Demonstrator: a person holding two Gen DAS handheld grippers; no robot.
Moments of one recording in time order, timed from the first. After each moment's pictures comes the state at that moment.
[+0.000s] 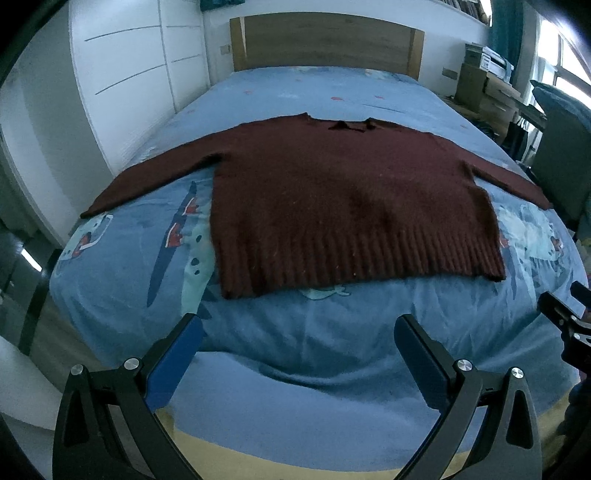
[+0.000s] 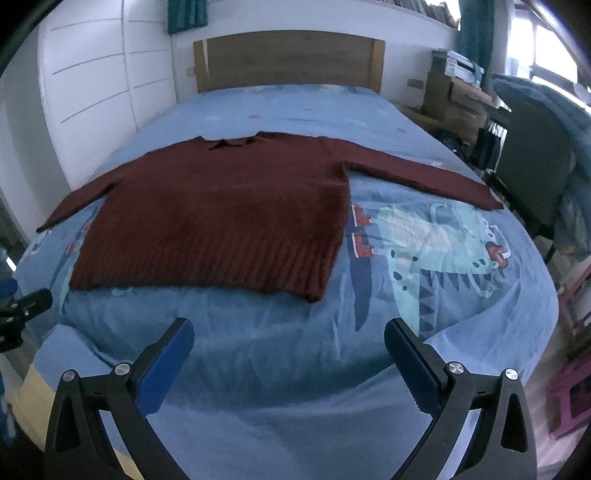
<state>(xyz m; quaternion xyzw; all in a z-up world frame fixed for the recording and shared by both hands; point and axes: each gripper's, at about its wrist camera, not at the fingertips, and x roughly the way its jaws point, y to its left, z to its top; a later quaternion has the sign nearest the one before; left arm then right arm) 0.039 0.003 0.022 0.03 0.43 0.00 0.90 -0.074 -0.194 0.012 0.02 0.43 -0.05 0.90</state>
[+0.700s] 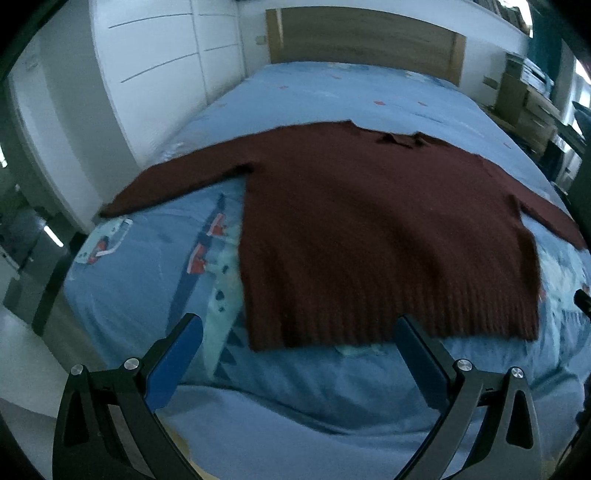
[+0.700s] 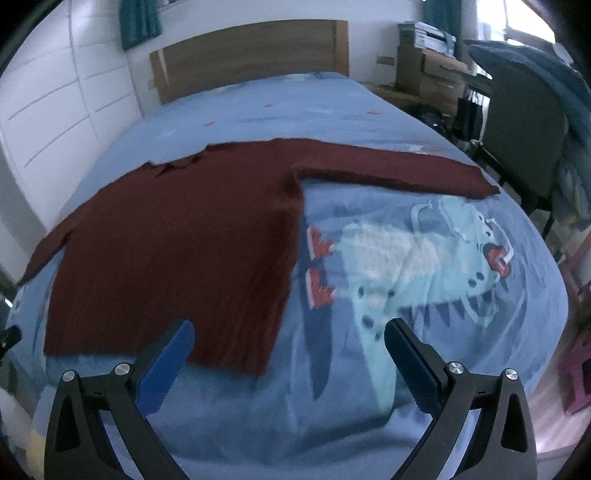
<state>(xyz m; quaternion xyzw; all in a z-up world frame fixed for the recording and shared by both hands) 0.100 0.027 0.034 0.02 0.45 0.08 0.89 0.010 -0.282 0.004 0.09 0.44 -0.09 0.89</state>
